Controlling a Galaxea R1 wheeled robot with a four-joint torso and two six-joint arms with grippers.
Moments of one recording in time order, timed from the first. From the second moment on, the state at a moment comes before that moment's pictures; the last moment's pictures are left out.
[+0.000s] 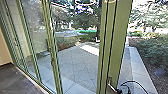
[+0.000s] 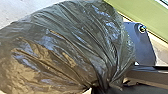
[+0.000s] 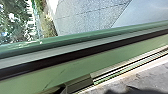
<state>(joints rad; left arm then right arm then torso) 1.55 2.99 -2.65 -0.34 -0.10 0.40 -0.84 2.51 -1.96 -0.02 0.24 1.38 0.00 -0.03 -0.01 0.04</state>
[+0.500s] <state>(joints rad) 1.55 2.99 -2.65 -0.34 -0.10 0.40 -0.82 2.48 -1.93 -0.04 0.26 1.38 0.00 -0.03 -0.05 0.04</state>
